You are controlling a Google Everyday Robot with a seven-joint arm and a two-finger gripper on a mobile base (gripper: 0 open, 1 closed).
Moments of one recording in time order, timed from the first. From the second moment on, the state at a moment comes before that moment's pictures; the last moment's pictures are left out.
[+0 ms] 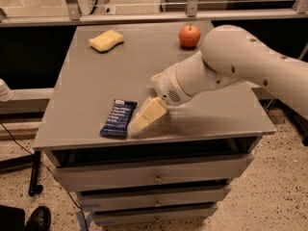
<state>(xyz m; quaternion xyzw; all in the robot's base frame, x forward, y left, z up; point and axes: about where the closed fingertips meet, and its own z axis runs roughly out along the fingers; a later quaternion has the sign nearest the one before) 0.534 0.016 0.831 -0.55 0.73 0.23 0.33</state>
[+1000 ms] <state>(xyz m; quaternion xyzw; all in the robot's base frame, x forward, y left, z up) 0.504 0.072 0.821 -0.55 0.72 0.27 0.32</state>
